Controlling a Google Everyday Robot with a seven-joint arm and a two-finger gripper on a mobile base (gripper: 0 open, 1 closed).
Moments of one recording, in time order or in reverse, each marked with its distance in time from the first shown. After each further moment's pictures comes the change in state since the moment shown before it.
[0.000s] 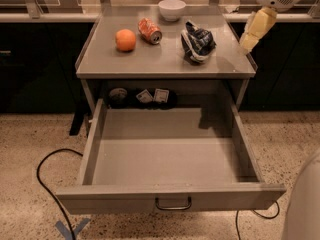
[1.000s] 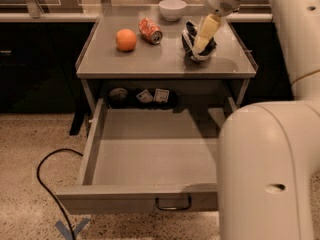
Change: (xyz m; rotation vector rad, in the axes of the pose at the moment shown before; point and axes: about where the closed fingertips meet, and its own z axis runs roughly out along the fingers) arm -0.084 -0.035 0.108 -0.042 -0.140 -0.178
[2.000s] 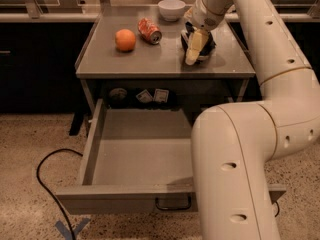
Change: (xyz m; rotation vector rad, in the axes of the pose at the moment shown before) arm 0.018 0.003 0.067 -0.090 0.083 0.024
